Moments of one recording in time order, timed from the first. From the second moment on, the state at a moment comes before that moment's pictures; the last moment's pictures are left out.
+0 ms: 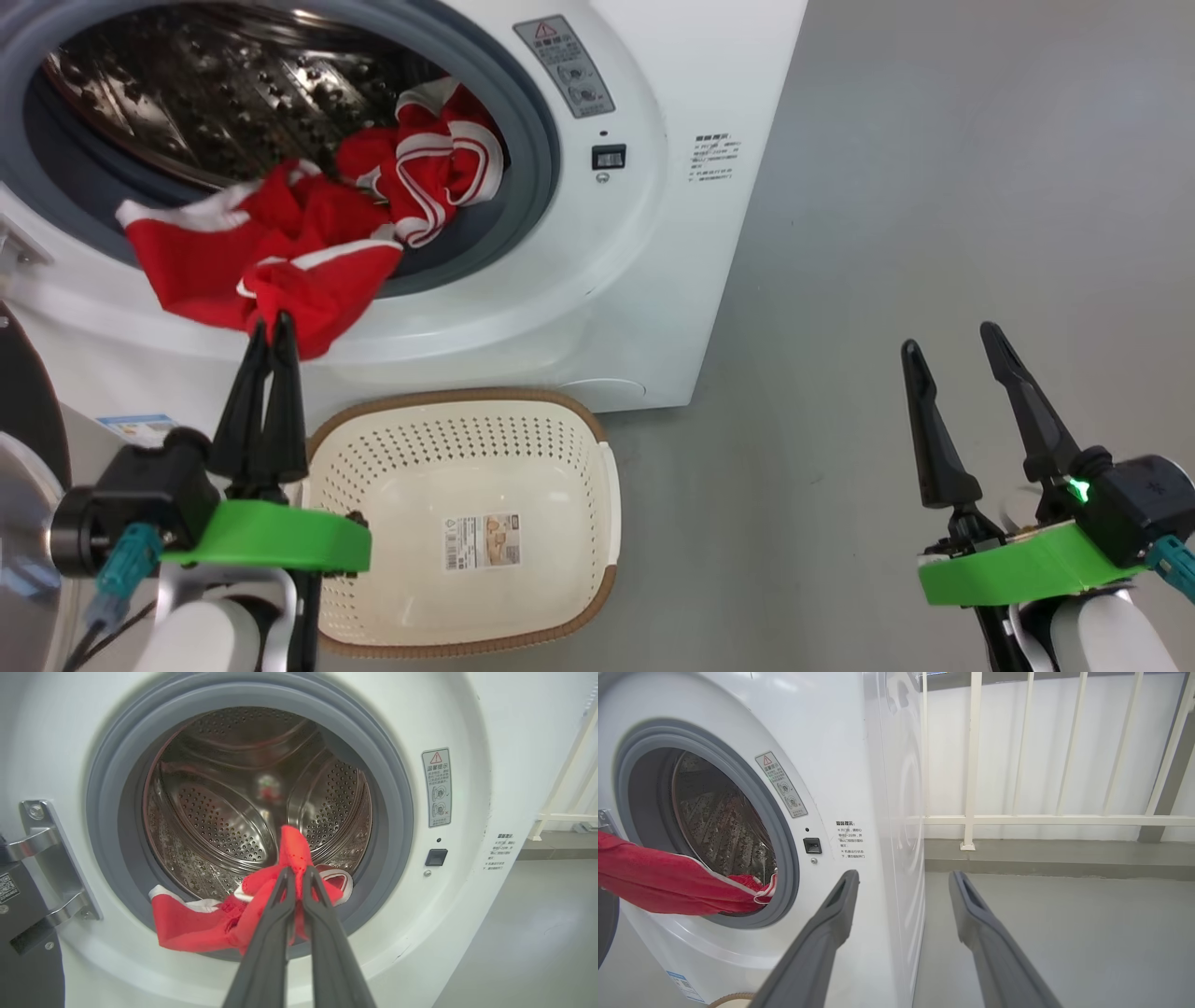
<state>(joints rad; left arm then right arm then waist) -0.31 0.24 -0.22 0.06 -0.37 0.22 -0.18 -0.09 -0.04 0.00 0.01 0.24 0.12 -0.26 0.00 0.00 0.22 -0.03</state>
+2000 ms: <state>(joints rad) -0.65 0.04 -0.13 1.10 -0.40 -0.04 -0.25 -0.17 -0.04 0.03 -0.01 0.27 0.12 -0.26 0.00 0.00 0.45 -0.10</state>
